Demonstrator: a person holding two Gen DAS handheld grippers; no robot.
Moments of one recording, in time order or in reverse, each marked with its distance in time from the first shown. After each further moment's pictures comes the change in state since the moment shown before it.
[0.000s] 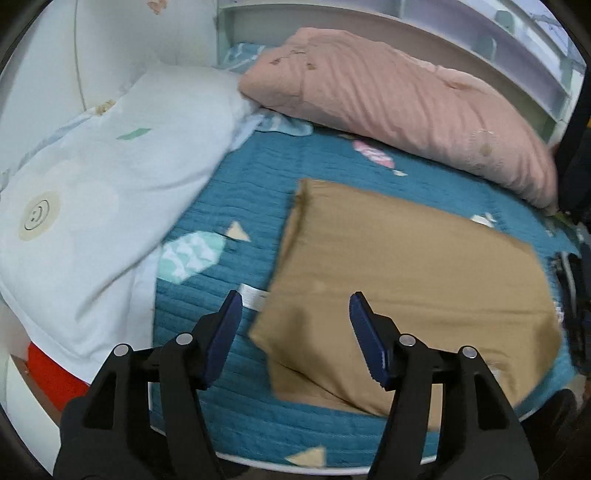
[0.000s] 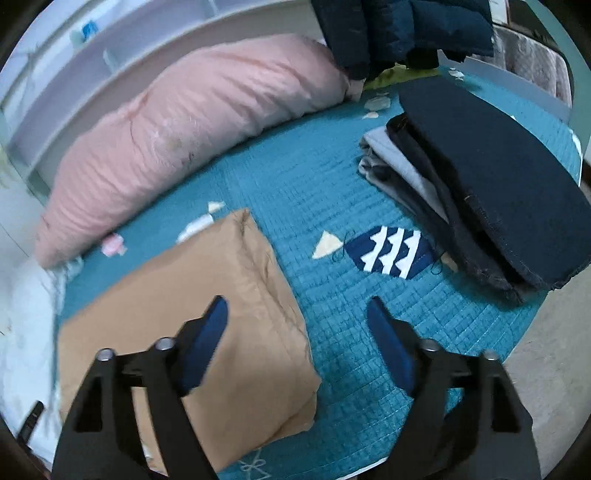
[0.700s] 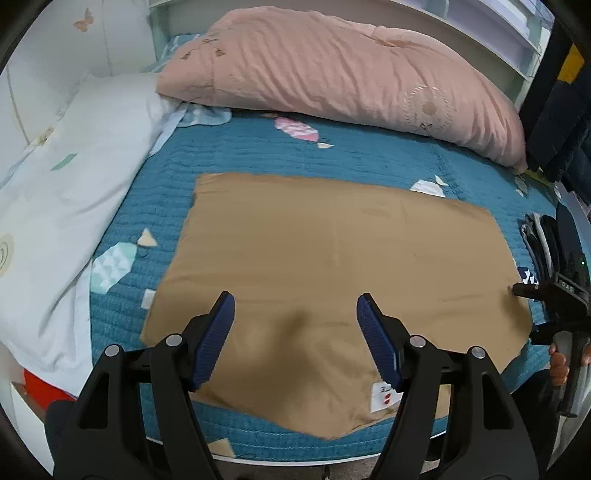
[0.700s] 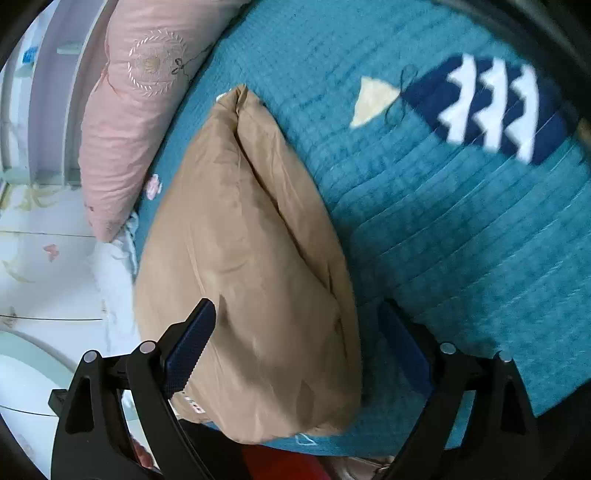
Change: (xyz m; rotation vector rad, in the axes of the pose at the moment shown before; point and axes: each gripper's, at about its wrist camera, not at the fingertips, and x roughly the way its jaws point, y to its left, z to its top) left arm 0.013 -0.102 0.015 0.136 0.096 -0.069; right arm 0.110 -0.034 -0.003 0.239 0.573 0.382
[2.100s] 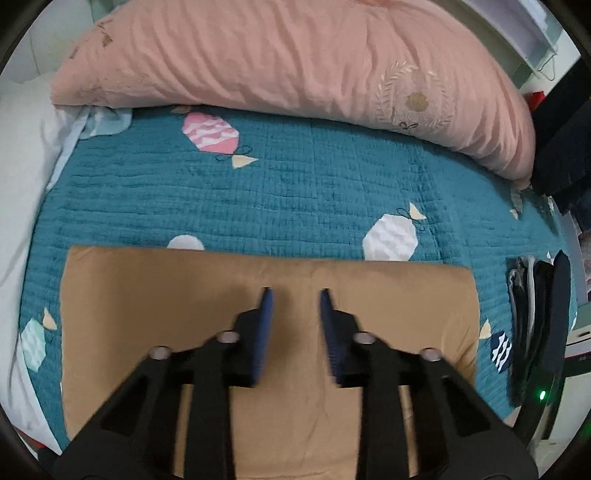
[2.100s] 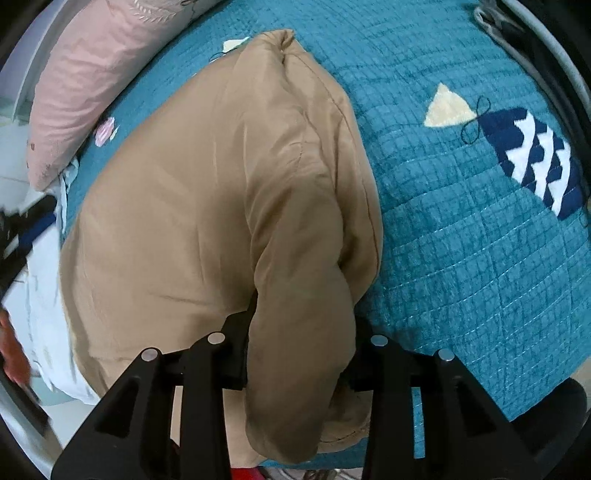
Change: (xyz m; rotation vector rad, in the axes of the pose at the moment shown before) left arm 0.118 -0.080 0.138 -0.028 0.218 -0.116; right arm 0.071 0.084 0.000 -0.201 0.054 -0.364
